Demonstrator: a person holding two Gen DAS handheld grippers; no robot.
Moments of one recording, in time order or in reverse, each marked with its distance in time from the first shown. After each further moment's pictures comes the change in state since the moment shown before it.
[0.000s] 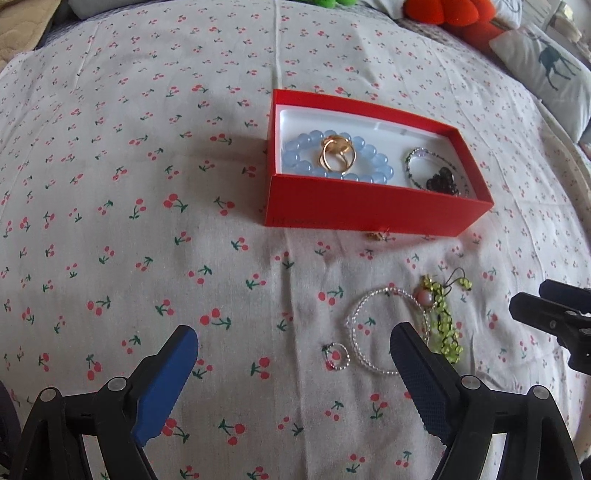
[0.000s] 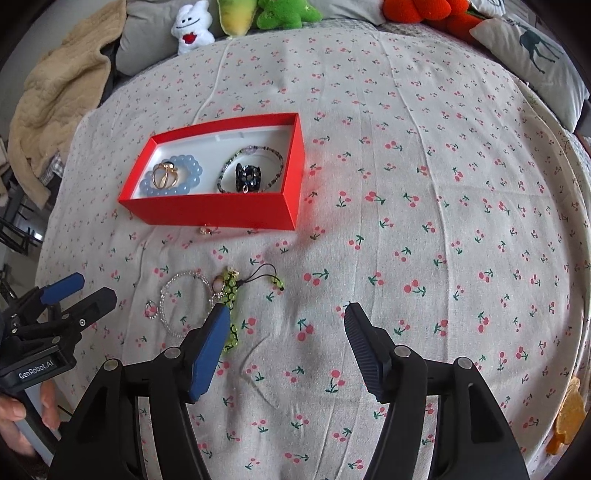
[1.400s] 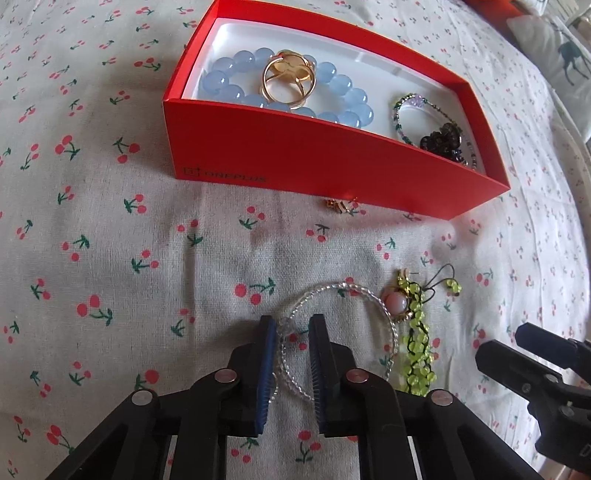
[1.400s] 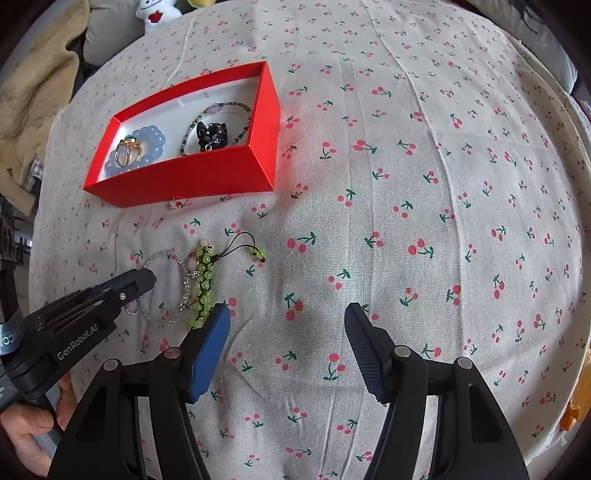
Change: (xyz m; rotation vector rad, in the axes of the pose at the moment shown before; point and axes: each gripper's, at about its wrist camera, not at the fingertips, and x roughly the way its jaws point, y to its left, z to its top) left arm 0.061 -0.032 0.008 -0.095 0.164 -0.078; right arm 0.029 -0.010 -0.002 0.094 0.130 -0.012
